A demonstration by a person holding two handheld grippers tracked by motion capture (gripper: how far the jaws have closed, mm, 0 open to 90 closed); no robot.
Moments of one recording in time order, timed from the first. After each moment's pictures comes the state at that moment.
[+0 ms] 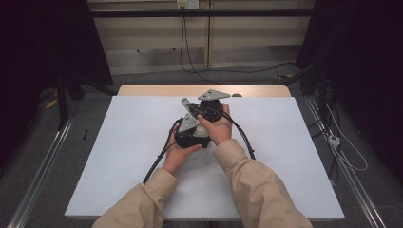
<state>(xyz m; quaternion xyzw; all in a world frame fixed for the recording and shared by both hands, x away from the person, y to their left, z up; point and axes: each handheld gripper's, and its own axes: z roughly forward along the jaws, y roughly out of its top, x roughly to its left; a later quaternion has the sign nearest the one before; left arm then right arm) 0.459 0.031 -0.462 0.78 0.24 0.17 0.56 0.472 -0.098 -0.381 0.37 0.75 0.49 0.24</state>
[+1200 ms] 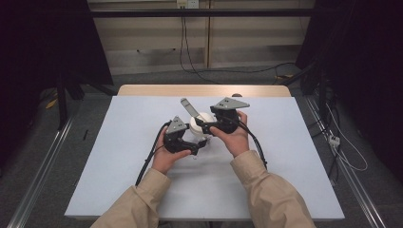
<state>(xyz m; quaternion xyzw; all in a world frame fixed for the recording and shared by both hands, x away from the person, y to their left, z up) 0.438 0.069 -0.445 0.80 0.26 0.12 0.54 0.430 -0.136 -0.378 0.37 0.74 0.51 0.23</state>
